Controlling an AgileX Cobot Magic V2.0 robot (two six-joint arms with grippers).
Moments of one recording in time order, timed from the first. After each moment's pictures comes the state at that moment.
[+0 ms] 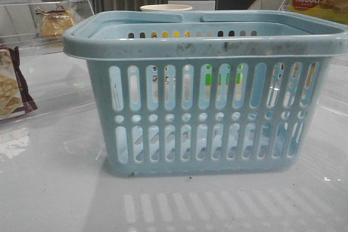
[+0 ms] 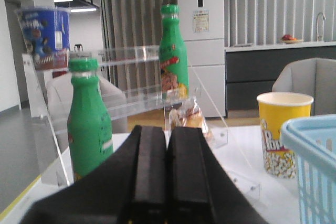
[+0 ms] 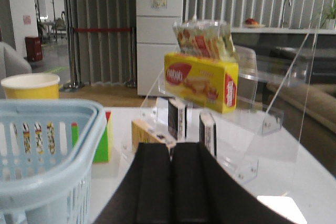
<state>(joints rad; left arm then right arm) -0.07 -0.01 -0.17 -0.04 0.04 0.12 -0.05 -0.01 -0.16 -0.02 0.07 0.06</state>
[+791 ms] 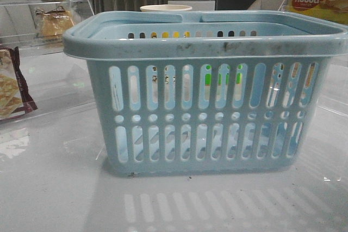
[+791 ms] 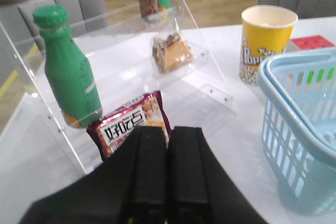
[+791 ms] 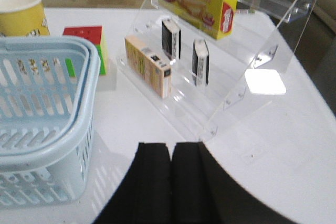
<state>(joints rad) -0.07 0.46 -0.79 -0.06 0.73 0.12 -0.05 0.42 -0.72 -0.02 0.73 0.06</state>
